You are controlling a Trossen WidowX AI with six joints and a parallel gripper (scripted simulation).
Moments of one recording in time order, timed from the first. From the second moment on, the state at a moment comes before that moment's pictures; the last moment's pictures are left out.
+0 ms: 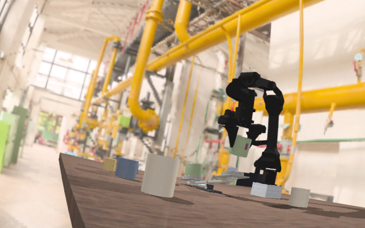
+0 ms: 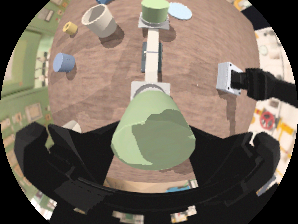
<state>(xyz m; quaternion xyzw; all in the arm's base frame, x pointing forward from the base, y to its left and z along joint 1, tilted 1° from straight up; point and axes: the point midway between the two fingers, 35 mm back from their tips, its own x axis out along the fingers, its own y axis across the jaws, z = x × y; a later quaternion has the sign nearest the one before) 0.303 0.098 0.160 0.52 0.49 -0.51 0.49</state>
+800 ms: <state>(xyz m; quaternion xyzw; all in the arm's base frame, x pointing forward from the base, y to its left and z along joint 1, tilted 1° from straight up) 0.303 0.100 0.159 0.52 0.49 -0.50 0.49</state>
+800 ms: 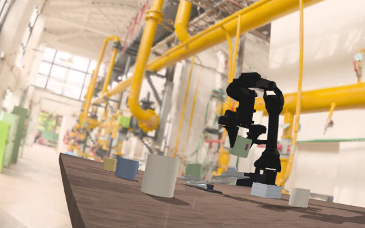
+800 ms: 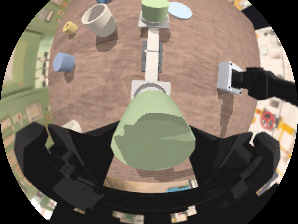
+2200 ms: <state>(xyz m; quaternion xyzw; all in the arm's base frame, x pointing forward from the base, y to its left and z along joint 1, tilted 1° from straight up) 0.245 0.222 0.022 0.53 0.49 -0.49 0.49</state>
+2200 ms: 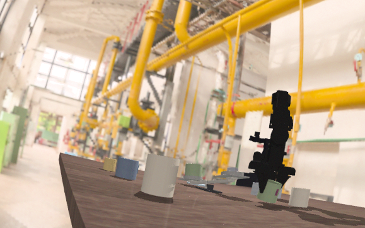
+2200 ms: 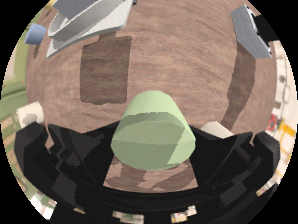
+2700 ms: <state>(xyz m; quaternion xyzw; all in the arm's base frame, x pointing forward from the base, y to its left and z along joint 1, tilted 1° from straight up) 0.245 0.221 0.016 0.52 0.49 -0.50 0.49</state>
